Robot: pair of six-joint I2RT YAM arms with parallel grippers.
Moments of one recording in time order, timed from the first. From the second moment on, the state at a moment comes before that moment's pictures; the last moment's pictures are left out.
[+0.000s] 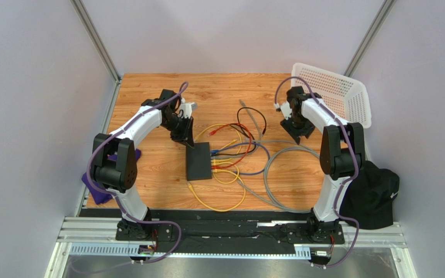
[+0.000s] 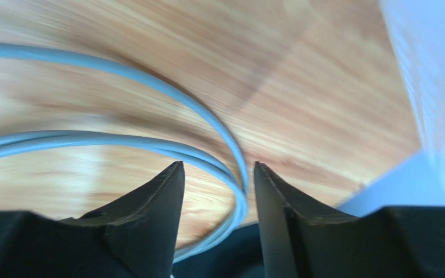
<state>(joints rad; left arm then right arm) -0.25 1.74 1.32 -0.85 0.51 0.01 0.15 1.93 1.46 -0.95 0.20 -0.45</state>
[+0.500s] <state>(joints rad) -0.23 1.76 1.32 -0.85 0.47 -0.02 0.41 1.87 1.72 -0.92 -0.61 -0.33</state>
